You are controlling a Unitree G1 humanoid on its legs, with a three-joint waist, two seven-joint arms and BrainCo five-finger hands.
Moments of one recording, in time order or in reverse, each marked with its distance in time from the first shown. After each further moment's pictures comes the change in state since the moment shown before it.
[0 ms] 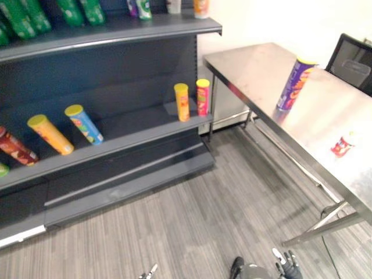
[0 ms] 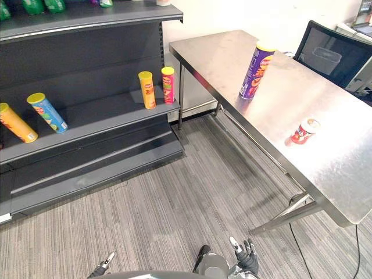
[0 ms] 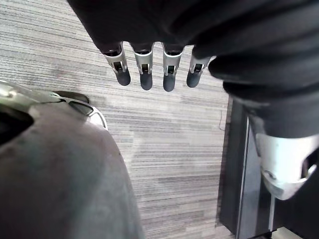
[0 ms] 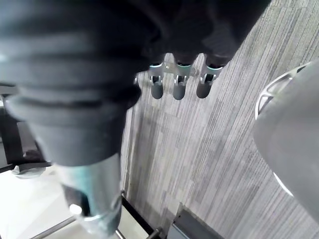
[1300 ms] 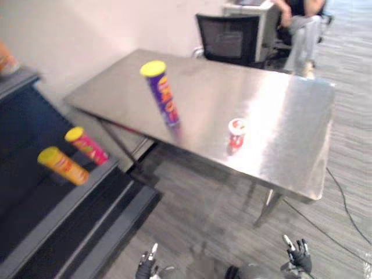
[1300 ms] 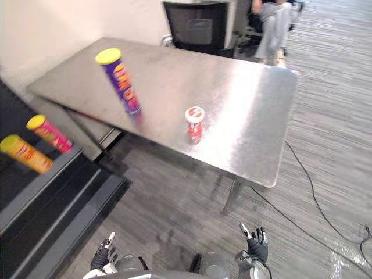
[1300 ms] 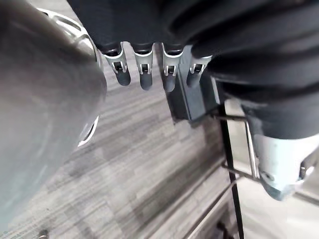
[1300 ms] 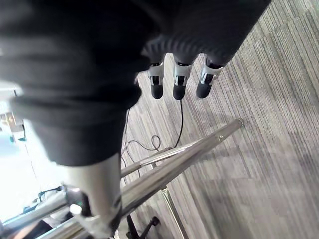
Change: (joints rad) left arm -0.019 -0.086 0.106 -0.142 -0.056 -0.080 -0.011; right arm -0.039 0.000 -0.079 -0.102 -0.029 -0.023 -0.086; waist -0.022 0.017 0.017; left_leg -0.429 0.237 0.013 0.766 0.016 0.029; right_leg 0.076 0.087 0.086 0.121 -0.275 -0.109
